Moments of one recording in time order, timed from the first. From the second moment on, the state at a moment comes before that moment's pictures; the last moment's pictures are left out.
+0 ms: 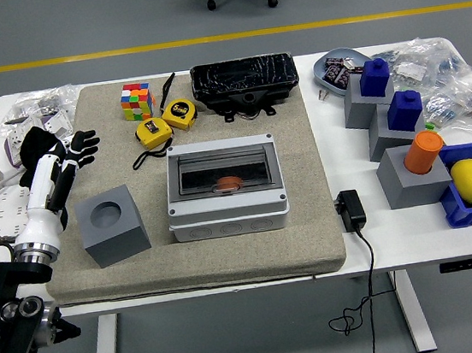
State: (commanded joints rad) left arm -0.02 0.07 -1.43 -1.49 1.46 0.15 -0.07; right arm 0.08 -0.02 1.56 0.18 -1.52 -0.11 -0.07
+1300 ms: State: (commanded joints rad) left arm -0.05 0.05 -1.45 -1.49 1.50 0.16 -0.04; right arm 0.12 -0.02 1.57 0.18 -1.50 -0.16 -0.03
